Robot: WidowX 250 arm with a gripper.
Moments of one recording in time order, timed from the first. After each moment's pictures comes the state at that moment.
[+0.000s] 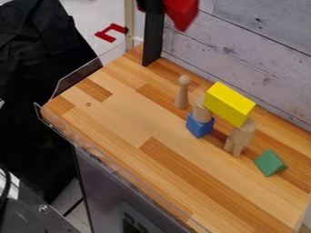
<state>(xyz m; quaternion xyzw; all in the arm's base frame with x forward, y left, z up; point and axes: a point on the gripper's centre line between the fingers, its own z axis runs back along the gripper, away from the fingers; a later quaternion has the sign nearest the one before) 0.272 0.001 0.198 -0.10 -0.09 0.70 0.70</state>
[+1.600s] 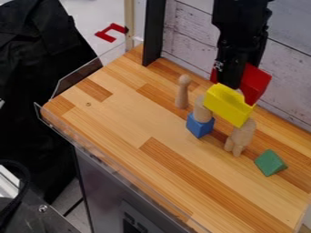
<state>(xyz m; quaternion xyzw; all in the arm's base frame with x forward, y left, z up) 0.311 -0.069 0.122 -0.04 0.00 0.69 0.72</state>
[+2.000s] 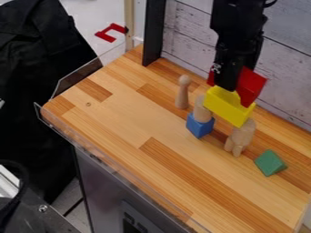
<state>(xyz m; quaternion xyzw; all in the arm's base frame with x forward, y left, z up) 0.315 -0.062 0.113 -0.03 0.01 0.70 0.72</state>
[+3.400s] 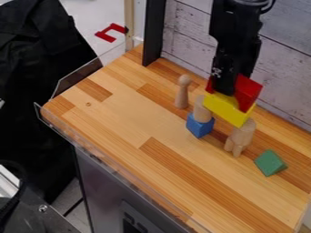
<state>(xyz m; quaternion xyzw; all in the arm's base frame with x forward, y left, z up) 0.319 -0.066 0.100 -0.02 0.02 0.70 0.71</state>
